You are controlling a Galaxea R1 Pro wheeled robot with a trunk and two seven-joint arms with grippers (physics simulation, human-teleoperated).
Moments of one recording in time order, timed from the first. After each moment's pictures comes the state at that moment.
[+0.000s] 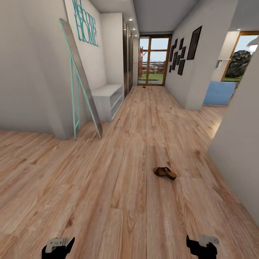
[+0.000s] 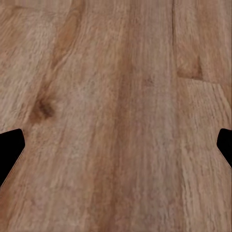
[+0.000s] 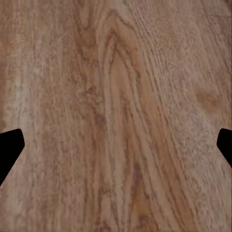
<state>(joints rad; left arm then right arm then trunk) -0.24 0.18 0.19 -0.43 0.10 -0.38 -0.36 -0.48 -0.11 -0.03 -0.04 -0.08 -0.44 -0.17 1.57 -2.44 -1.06</state>
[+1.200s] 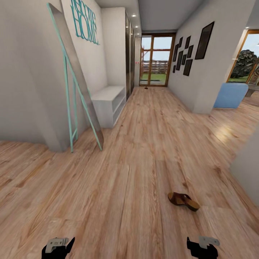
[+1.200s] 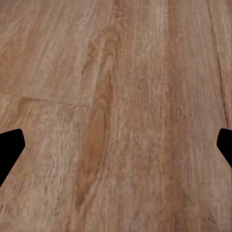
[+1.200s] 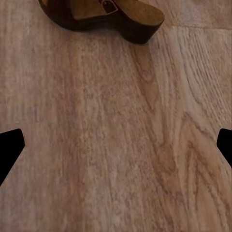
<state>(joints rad) -0.24 0.18 0.19 -0.43 0.10 -0.38 -0.36 -0.47 -0.11 -0.02 -0.04 -0.08 -0.44 -0.17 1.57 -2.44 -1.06</state>
